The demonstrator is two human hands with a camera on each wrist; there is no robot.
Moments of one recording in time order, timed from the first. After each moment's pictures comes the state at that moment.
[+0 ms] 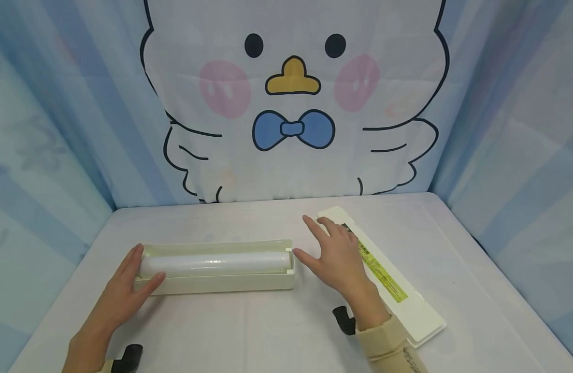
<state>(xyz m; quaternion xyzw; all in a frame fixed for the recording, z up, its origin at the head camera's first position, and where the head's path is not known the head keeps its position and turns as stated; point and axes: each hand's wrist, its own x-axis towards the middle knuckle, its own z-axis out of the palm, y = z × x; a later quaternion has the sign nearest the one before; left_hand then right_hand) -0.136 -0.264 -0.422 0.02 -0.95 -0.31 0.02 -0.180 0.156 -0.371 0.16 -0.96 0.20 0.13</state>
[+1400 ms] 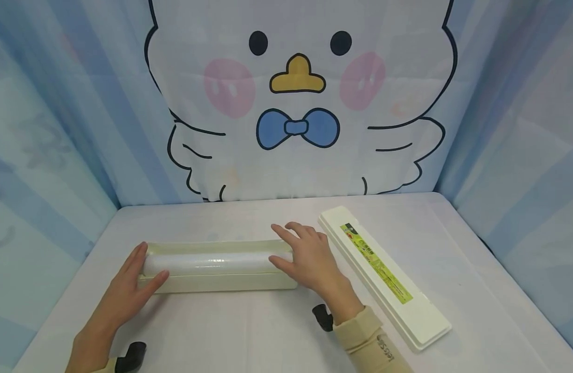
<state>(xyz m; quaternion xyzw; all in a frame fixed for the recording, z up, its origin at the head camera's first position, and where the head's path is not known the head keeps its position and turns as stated) -0.137 -0.264 -0.421 0.03 -0.95 -0.31 0.00 -0.192 0.113 -0.382 0.26 -0.94 0.21 0.11</state>
